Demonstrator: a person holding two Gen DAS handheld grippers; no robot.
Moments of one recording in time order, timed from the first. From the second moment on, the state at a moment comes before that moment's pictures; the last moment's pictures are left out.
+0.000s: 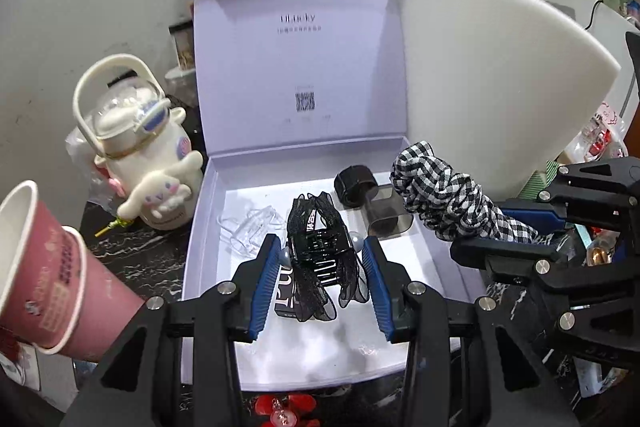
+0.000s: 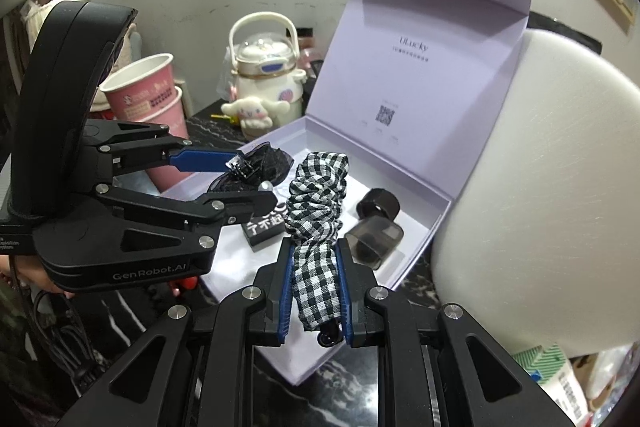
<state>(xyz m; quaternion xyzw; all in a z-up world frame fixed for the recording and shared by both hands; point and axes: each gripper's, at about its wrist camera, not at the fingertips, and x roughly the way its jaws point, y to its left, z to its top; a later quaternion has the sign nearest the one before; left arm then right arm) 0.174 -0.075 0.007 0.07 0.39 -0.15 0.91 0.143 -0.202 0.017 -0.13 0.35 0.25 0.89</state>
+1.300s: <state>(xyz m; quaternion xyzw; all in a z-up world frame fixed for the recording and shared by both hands) 0.208 -0.091 -0.058 0.12 0.46 -0.14 0.87 0.194 -0.190 -0.049 -0.12 0.43 0.23 0.87</state>
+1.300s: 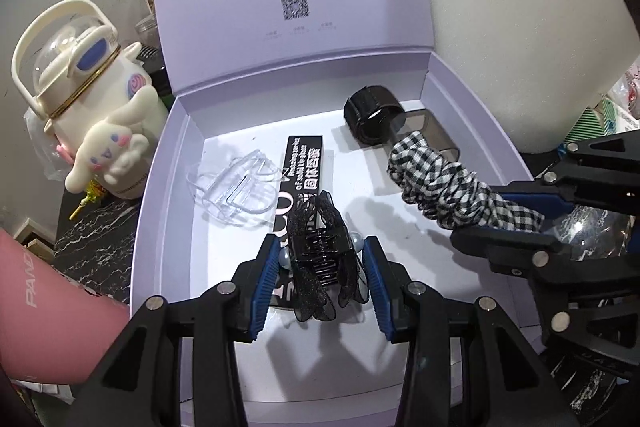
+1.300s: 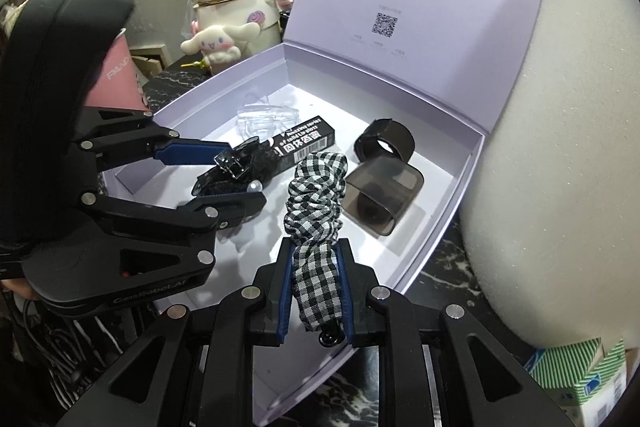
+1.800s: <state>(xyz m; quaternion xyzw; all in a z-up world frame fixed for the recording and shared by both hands) 0.204 -0.090 -0.039 0.13 0.45 -0.10 0.88 0.183 -0.201 -0.032 -0.12 0.40 0.21 0.88</state>
